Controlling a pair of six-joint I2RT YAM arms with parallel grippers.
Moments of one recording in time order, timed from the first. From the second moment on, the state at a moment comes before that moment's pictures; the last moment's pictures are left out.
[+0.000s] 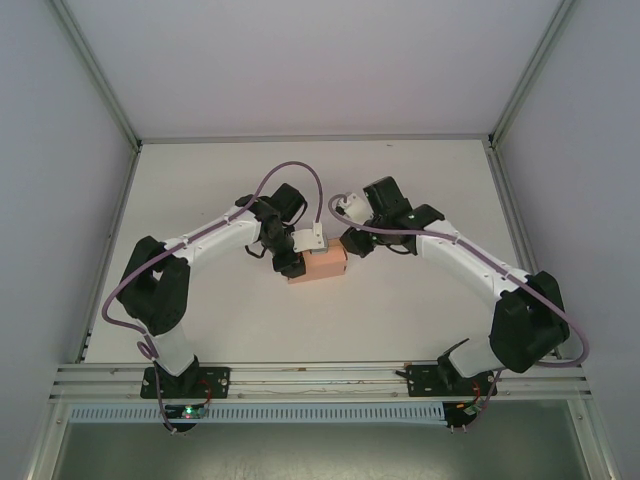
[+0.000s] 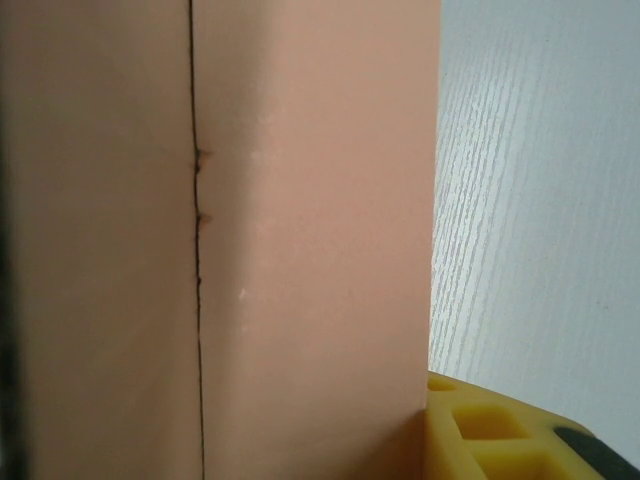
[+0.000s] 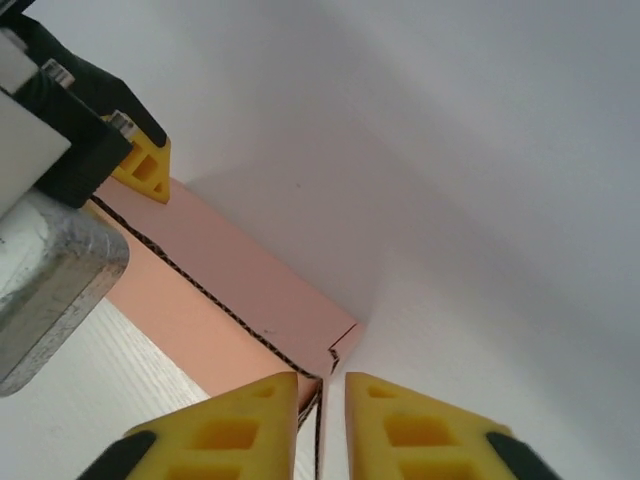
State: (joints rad) left arm -0.57 1.76 1.32 -0.89 0.39 0.71; right arm 0.53 1.46 1.12 -0.62 -0.29 -0.15
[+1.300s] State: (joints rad) left arm -0.57 1.78 1.35 -0.93 0.36 0.67; right arm 0.62 1.37 0.94 -0.39 -0.13 0.32
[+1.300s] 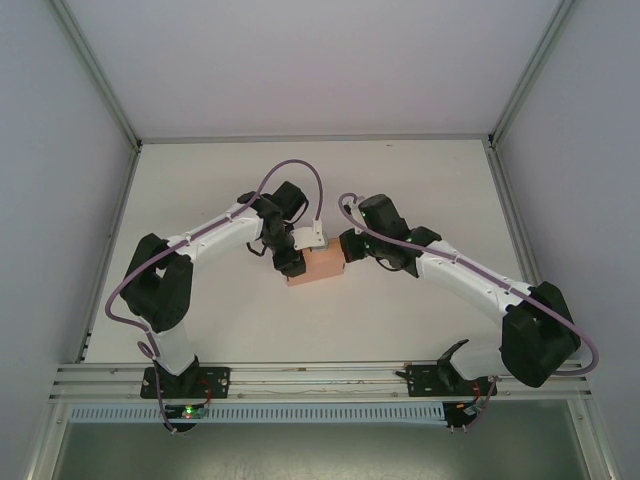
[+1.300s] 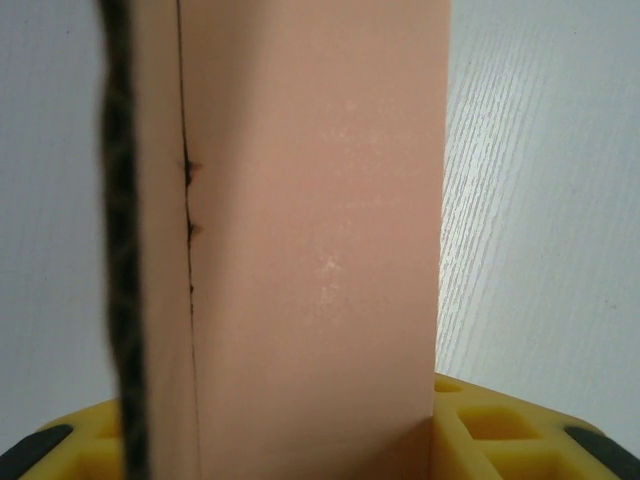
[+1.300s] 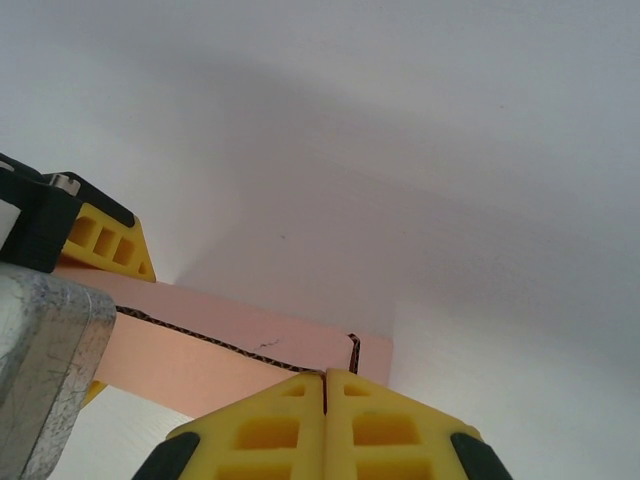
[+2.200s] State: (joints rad) left arm -0.57 1.79 1.36 -0.94 0.33 0.66; right arm 0.66 1.39 0.87 -0.32 -0.07 0.33
